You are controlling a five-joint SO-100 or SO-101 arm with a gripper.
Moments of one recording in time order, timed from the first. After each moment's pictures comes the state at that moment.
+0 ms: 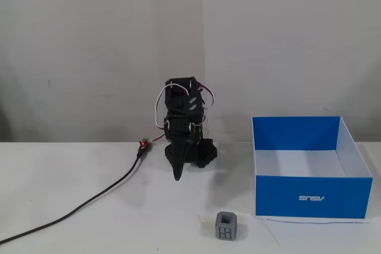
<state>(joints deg) -7.7 174.1 156.6 64.6 10.5</state>
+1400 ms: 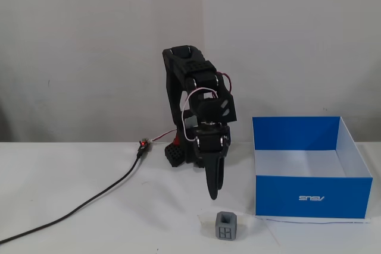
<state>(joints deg) -27.0 111.4 118.5 65.6 41.0</state>
